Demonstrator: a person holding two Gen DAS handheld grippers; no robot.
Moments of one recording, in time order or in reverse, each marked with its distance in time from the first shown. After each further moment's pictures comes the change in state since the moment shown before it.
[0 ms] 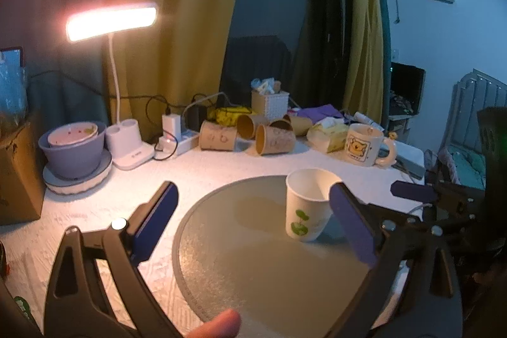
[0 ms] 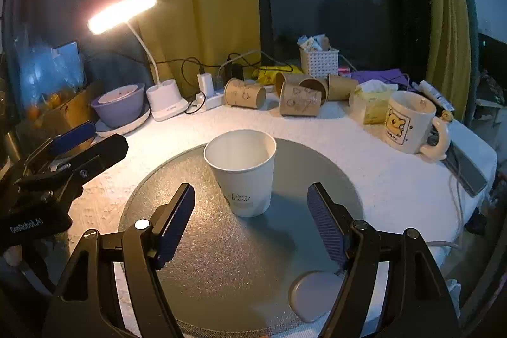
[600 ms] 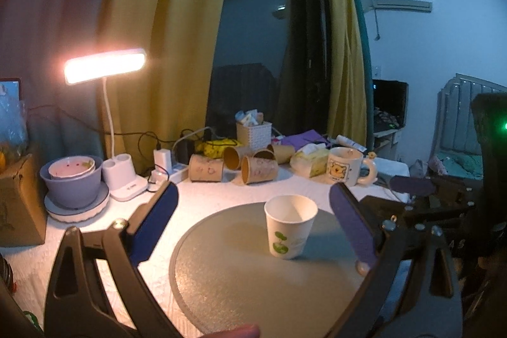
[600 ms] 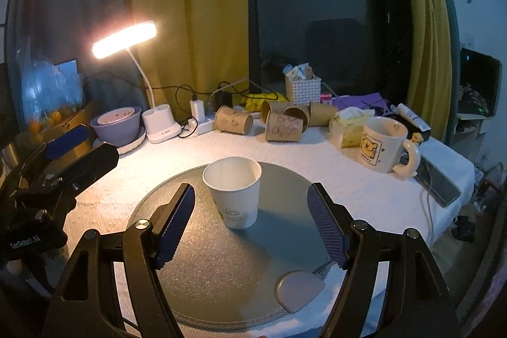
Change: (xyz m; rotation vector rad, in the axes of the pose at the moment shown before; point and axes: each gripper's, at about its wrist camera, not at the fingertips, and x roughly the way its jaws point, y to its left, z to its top) left arm -0.035 -0.014 0.011 0.056 -0.132 -0.054; right arm -0.045 0.001 0.007 -0.003 -0.103 -0.065
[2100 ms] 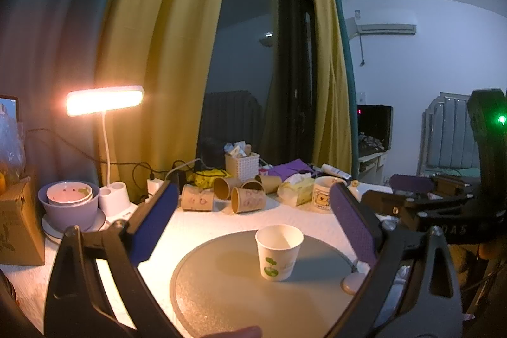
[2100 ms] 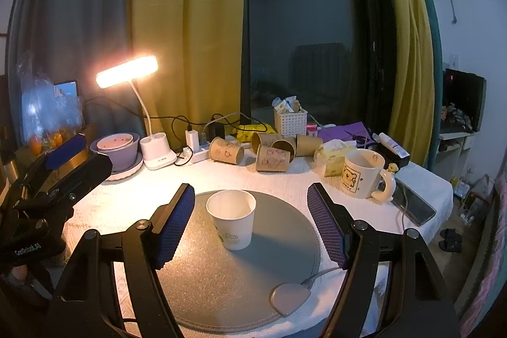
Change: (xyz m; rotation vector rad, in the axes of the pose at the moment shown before) left arm -0.036 0.007 0.020 0.000 -0.128 -0.066; right arm -0.040 0.010 0.022 -0.014 -0.099 -0.054
